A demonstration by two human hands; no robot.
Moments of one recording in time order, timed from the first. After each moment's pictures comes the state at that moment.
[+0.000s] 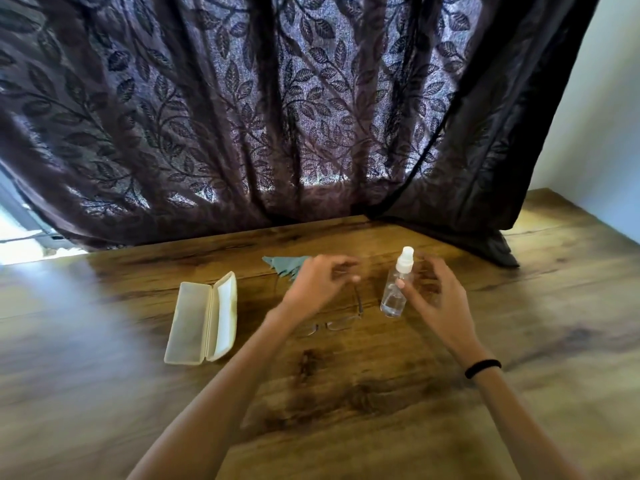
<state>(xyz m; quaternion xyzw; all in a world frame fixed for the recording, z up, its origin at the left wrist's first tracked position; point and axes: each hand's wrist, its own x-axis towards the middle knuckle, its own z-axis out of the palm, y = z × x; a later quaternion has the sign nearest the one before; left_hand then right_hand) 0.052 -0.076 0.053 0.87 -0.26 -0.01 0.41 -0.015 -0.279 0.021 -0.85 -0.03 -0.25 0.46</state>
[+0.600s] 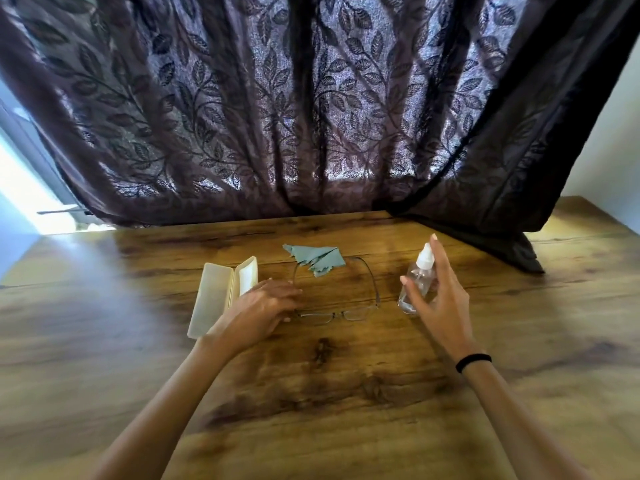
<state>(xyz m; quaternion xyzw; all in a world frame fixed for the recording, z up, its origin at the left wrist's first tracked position) 0.022 0.052 0.009 0.91 -0.38 0.09 0.13 -0.003 -0.261 0.000 -0.86 -0.08 -0.30 0.40</state>
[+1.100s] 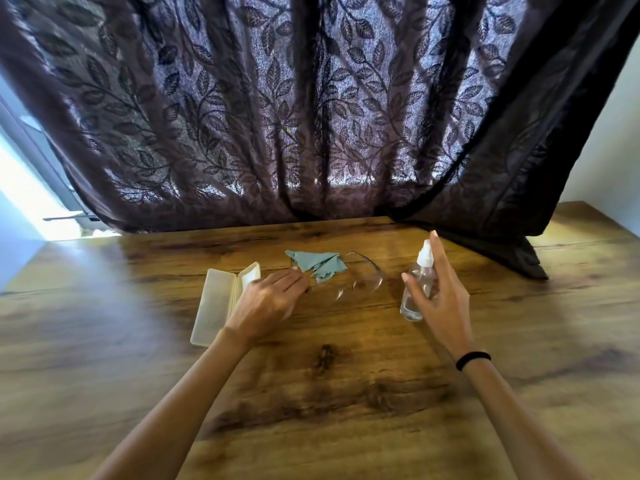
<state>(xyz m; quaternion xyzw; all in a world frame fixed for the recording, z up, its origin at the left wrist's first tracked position) 0.028 0.032 0.024 0.86 -0.39 0.32 0.10 0.005 -0.255 0.011 -0.86 -0.06 -0.31 0.40</state>
